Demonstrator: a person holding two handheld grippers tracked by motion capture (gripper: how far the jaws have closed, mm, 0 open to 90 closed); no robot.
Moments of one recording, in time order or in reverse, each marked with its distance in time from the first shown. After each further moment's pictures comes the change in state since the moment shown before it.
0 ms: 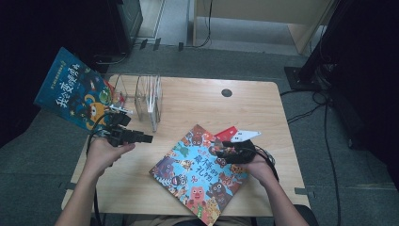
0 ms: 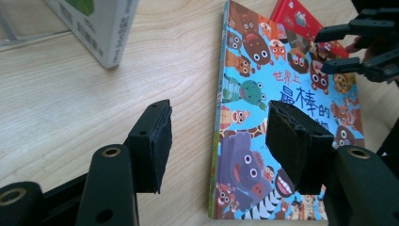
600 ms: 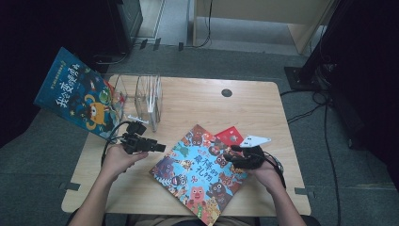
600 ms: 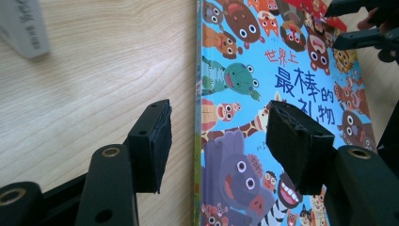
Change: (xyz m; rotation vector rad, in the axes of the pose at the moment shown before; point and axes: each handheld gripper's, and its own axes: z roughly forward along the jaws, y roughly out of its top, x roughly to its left) left arm -0.006 -0.010 0.051 0.058 -0.065 0.068; right arm 0.001 -0.022 -0.024 -0.008 -0.066 0.051
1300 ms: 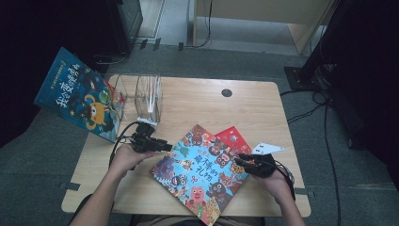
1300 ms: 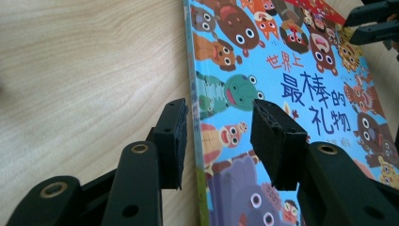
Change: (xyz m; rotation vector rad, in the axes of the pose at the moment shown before) left arm 0.006 0.006 0.028 -0.030 -0.035 0.085; right arm 0.002 -0.027 -0.028 0.004 -0.049 0.070
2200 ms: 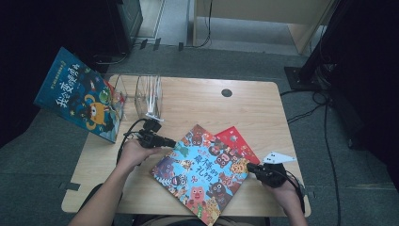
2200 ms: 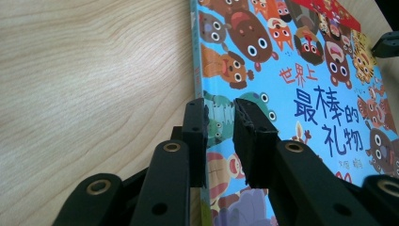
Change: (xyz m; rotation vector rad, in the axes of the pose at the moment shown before) left arm 0.004 0.016 0.020 0.051 -0.010 -0.033; right arm -0.002 -0.029 -0.028 0.018 -0.054 0.063
